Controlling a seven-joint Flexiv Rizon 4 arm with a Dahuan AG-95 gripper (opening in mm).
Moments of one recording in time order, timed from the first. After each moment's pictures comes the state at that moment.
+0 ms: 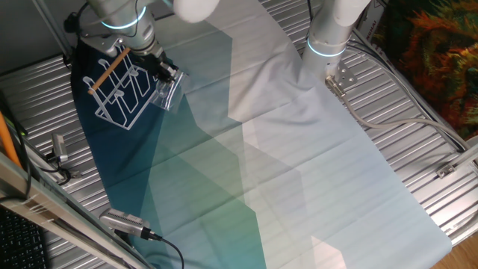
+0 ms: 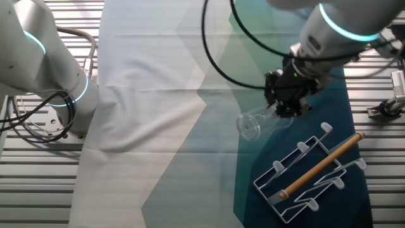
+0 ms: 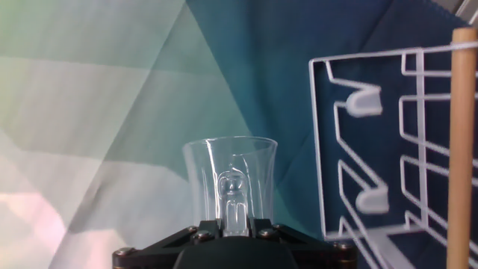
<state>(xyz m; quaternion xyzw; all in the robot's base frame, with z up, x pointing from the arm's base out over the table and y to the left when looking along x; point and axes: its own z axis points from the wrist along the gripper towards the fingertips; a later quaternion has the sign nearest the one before) 0.522 -0.075 0.183 0.26 -0.96 0.03 0.10</state>
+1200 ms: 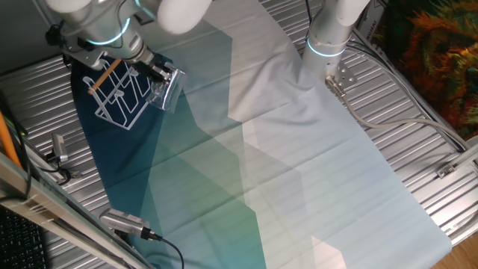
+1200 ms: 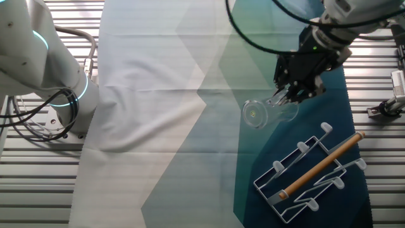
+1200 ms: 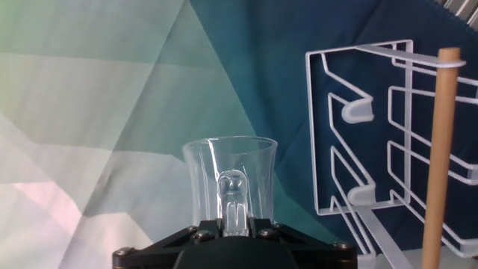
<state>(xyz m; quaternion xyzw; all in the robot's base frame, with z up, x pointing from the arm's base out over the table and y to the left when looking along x) 0.544 -0.057 0.213 0.25 -0.95 0.05 0.16</state>
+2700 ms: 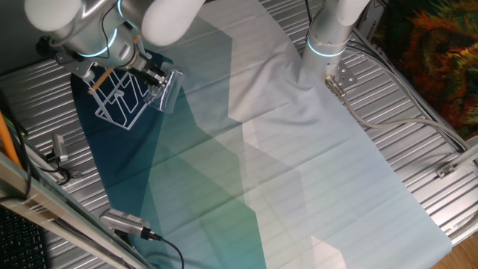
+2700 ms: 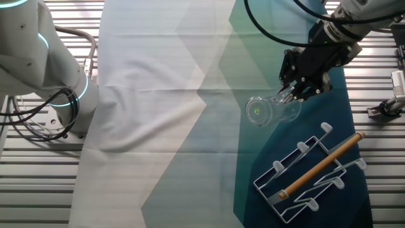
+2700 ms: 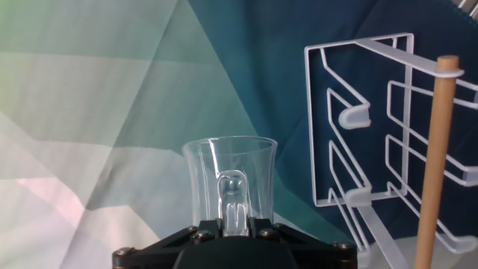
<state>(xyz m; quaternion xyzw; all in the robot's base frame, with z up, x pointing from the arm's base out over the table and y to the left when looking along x) 0.549 -0.055 0.214 0.25 -0.95 0.06 0.19</state>
